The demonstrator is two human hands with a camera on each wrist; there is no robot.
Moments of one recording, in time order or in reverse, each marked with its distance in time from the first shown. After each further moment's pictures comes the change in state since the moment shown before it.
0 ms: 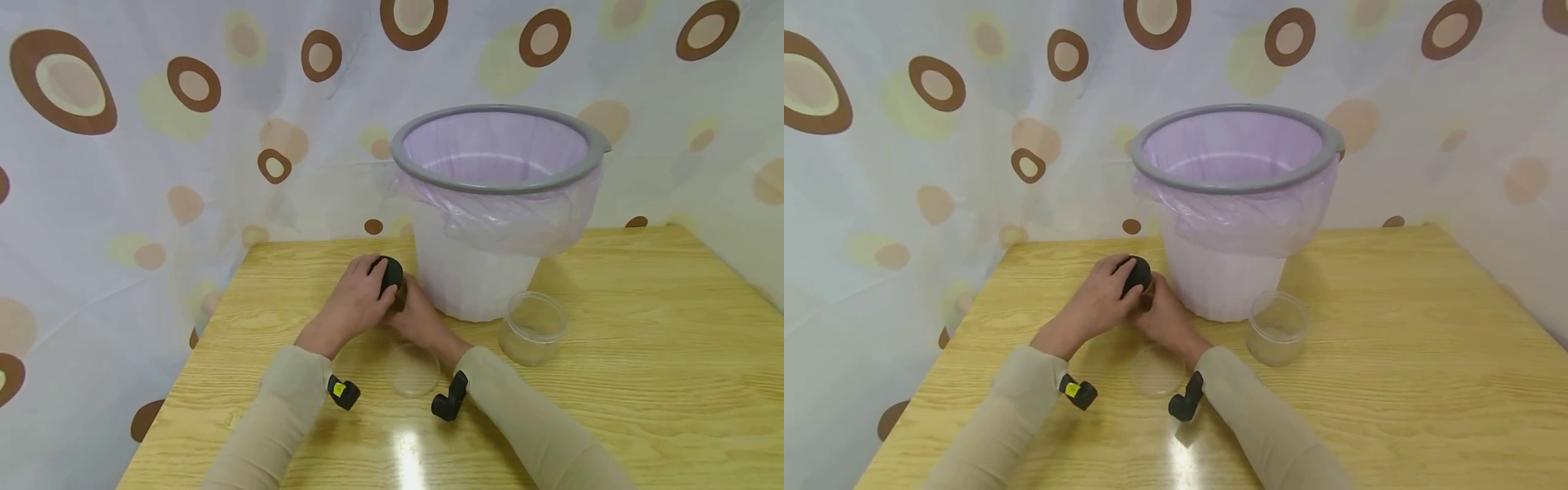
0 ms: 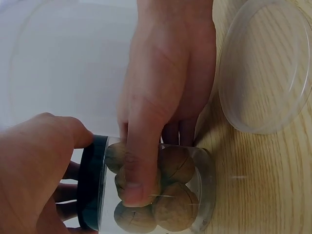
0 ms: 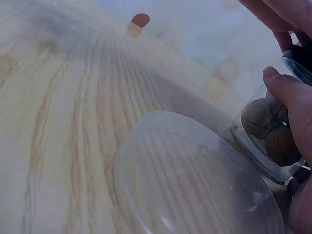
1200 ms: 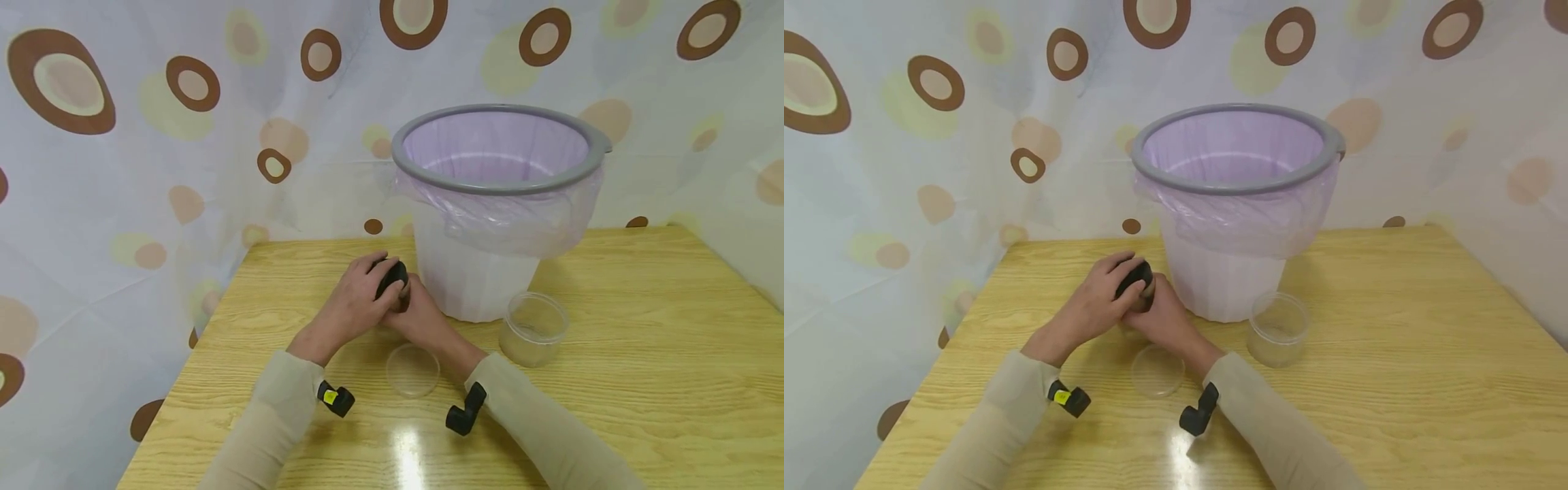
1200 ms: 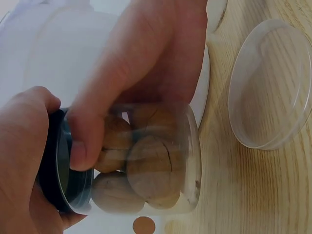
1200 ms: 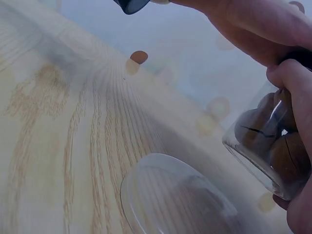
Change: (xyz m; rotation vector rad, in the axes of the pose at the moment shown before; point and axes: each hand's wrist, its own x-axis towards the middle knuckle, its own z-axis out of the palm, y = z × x) left_hand -0.005 0.004 -0.007 -0.198 0.062 0.050; right_hand -0.016 -0.029 -0.006 0.090 -0.017 -0.048
